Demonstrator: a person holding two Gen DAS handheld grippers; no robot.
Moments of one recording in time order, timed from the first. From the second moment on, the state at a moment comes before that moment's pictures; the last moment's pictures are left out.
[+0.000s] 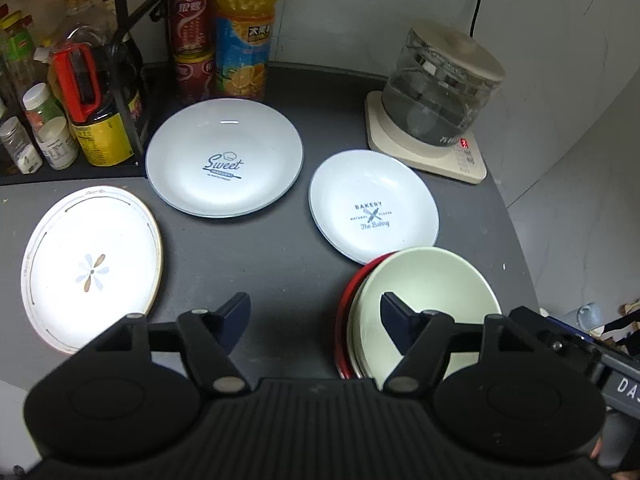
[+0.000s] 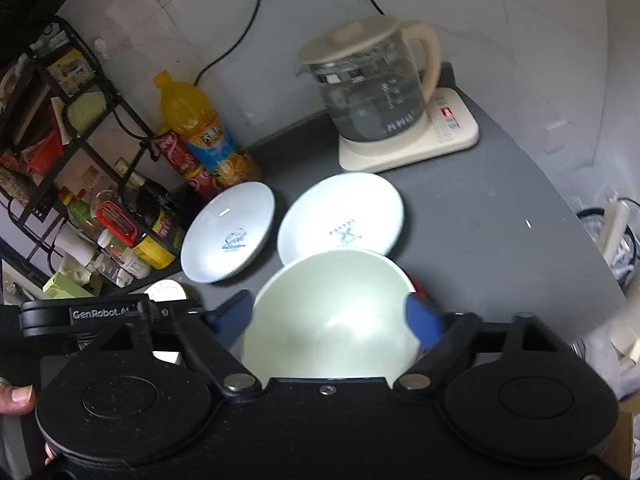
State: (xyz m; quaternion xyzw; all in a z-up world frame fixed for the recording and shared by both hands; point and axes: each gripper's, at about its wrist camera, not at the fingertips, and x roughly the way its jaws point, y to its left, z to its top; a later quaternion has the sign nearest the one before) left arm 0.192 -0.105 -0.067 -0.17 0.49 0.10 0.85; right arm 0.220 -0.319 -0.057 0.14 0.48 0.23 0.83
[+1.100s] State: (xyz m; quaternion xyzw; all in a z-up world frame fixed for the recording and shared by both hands) left arm 0.181 0.039 -0.103 -0.25 0.49 0.18 0.82; right arm 0.273 -0.159 -0.077 0.03 0.51 0.31 0.80
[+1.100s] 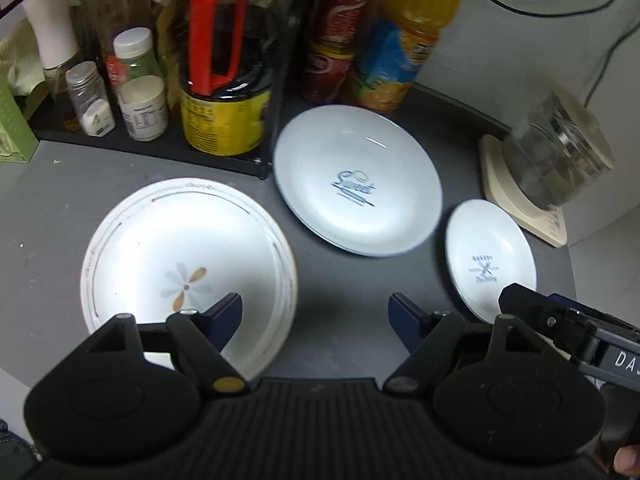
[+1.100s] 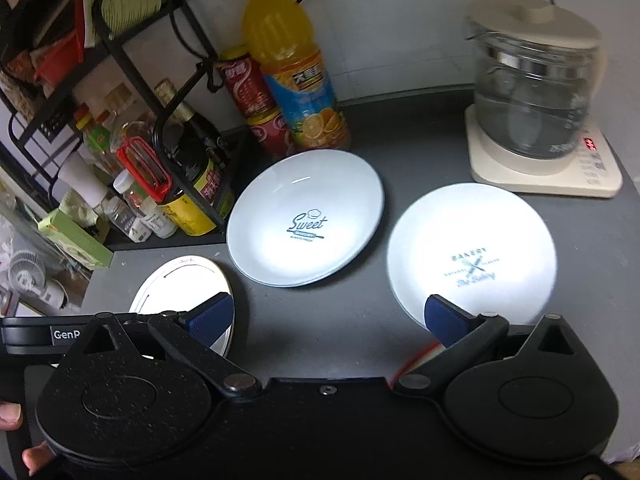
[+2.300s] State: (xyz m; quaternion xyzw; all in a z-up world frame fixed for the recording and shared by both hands) left arm 0.267 0.136 -0.191 -0.34 0.46 0.16 0.80; right arm 0.369 -0.083 -0.160 0.00 0.55 0.25 0.80
